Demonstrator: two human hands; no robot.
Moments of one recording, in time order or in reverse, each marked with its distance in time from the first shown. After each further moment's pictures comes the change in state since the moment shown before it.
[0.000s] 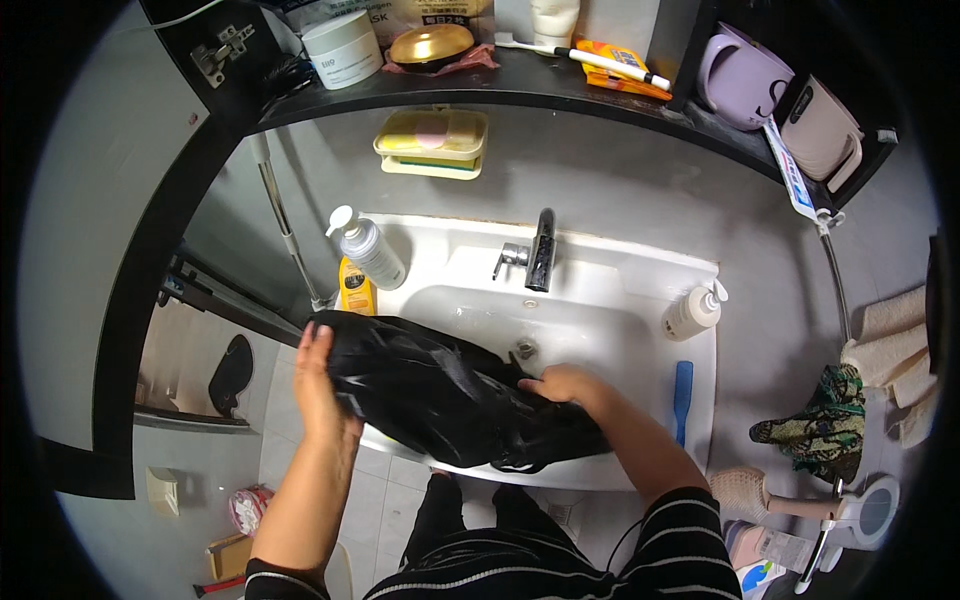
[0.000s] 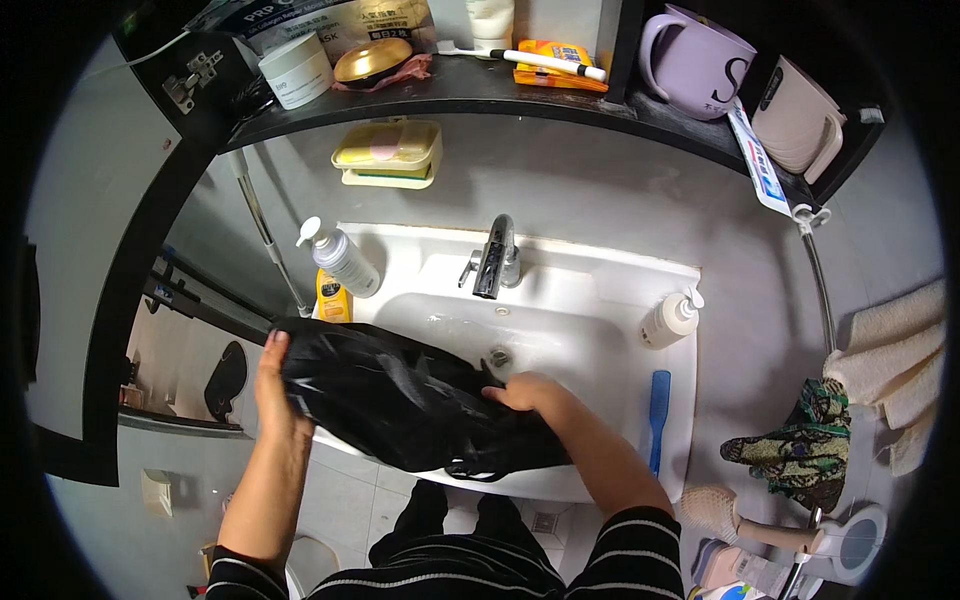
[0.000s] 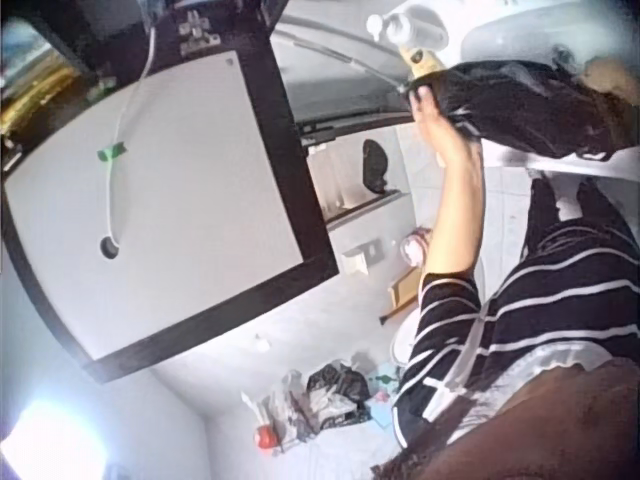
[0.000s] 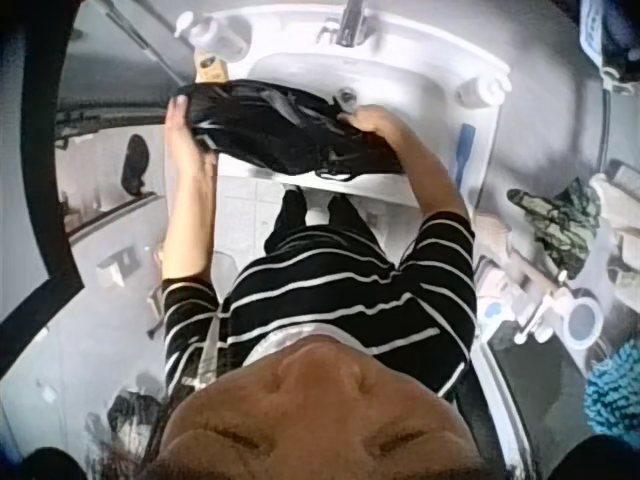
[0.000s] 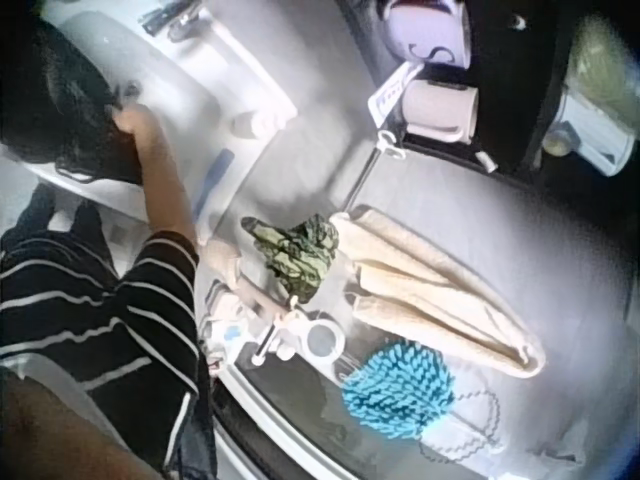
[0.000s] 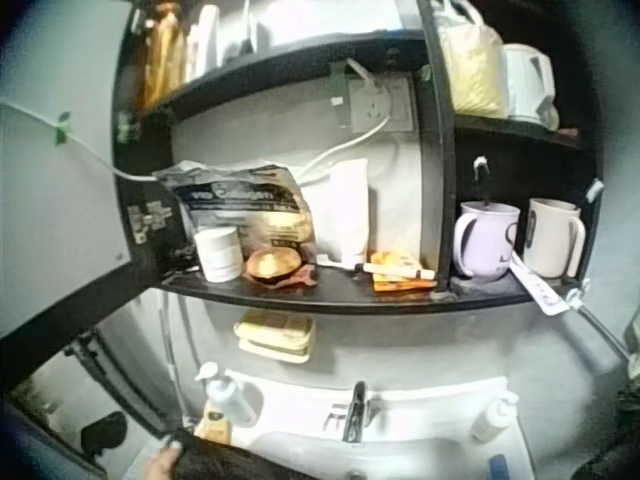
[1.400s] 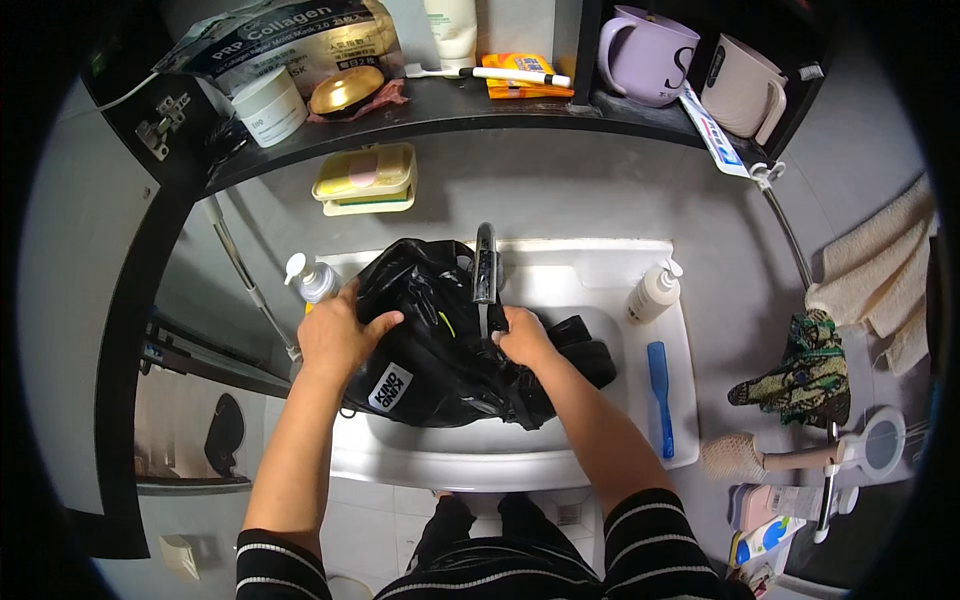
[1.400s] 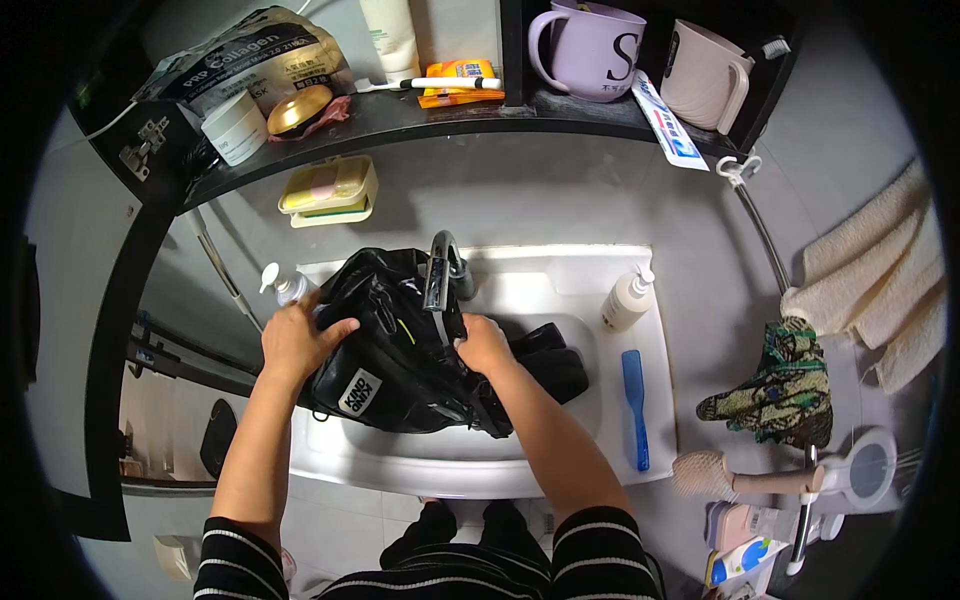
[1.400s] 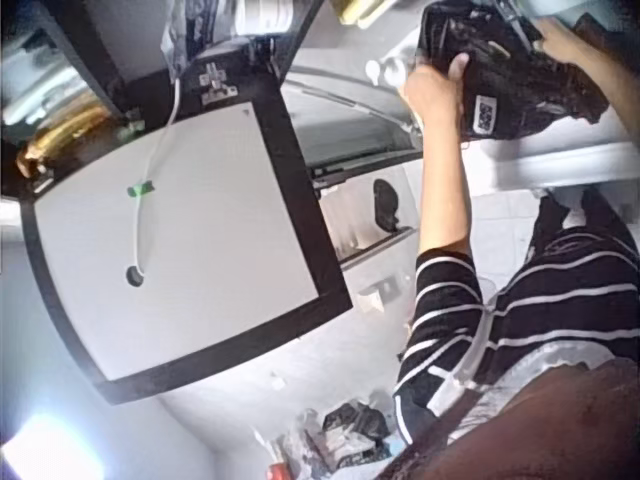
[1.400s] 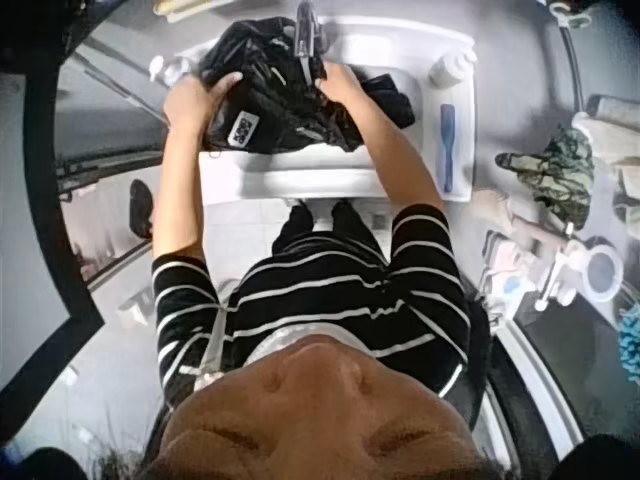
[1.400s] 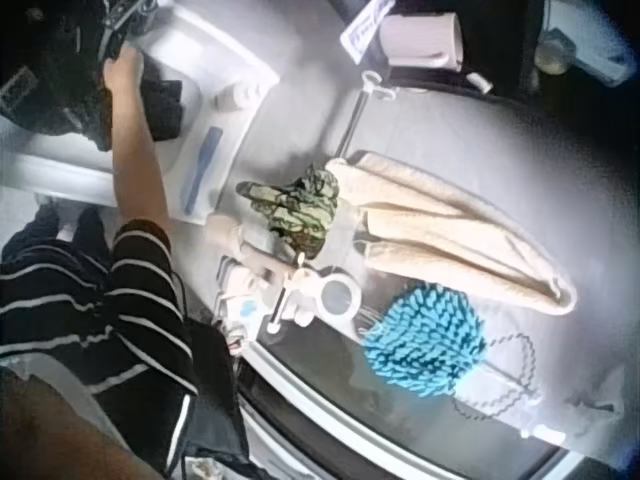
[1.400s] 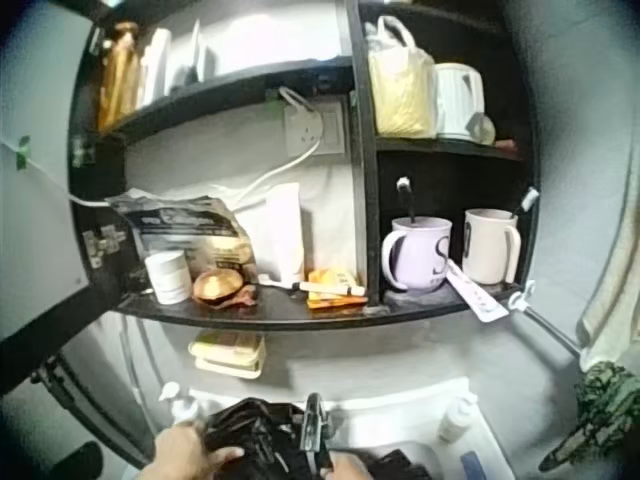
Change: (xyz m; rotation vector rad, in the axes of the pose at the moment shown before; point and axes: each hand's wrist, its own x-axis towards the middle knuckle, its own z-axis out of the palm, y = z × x) left_hand 0.043 0.007 0.104 1.813 -0.500 0.516; right_hand -0.001 -0.010 -0.044 0.656 0.880 -0.226
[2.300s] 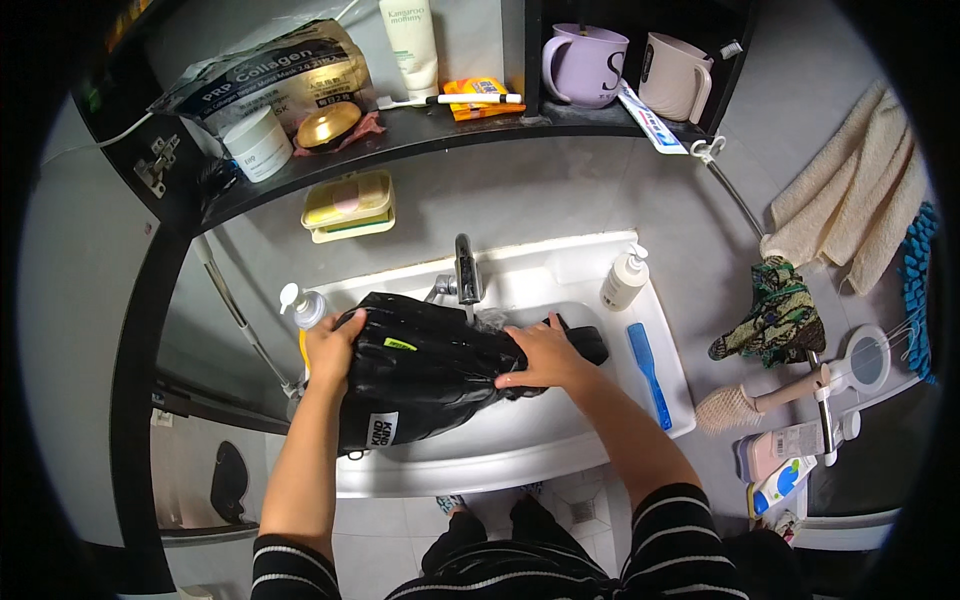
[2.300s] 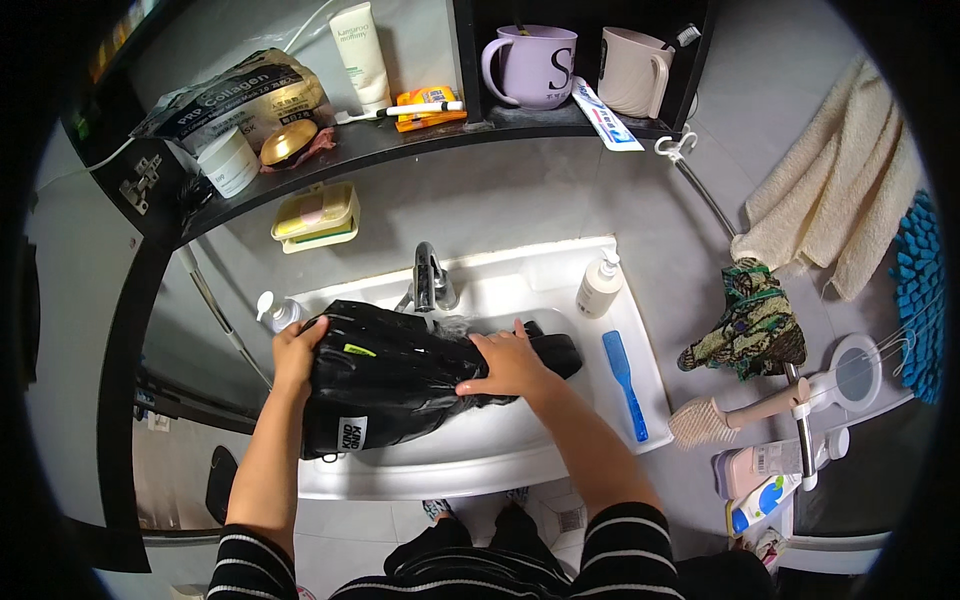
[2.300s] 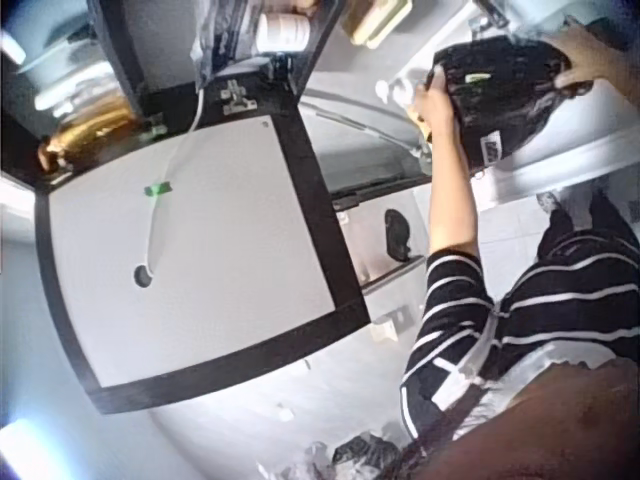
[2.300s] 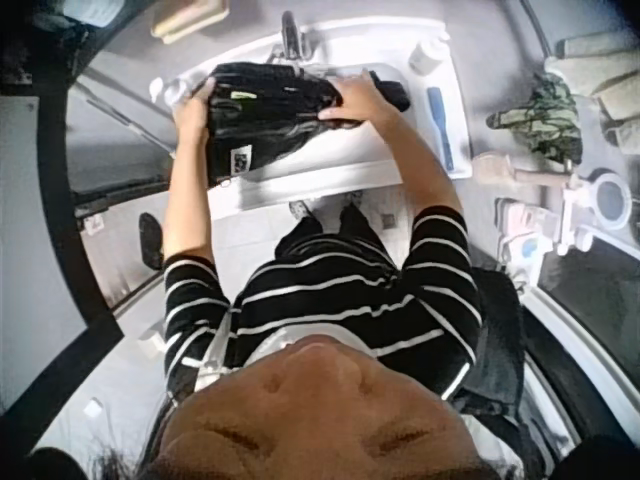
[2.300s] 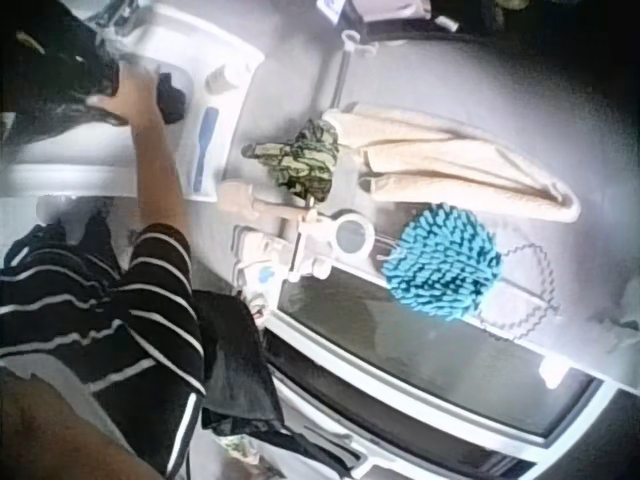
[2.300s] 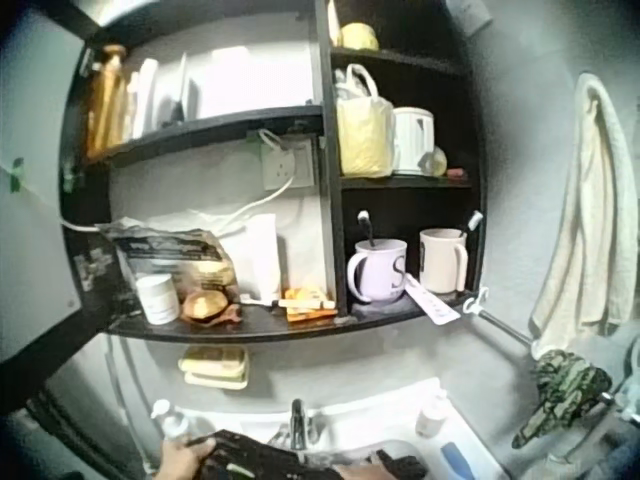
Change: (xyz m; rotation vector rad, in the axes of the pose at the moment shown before) left_hand 0.025 -0.056 0.054 -1.287 0.037 -0.104; right_hand -0.065 -0.014 -0.048 -0.662 -0.169 -0.247
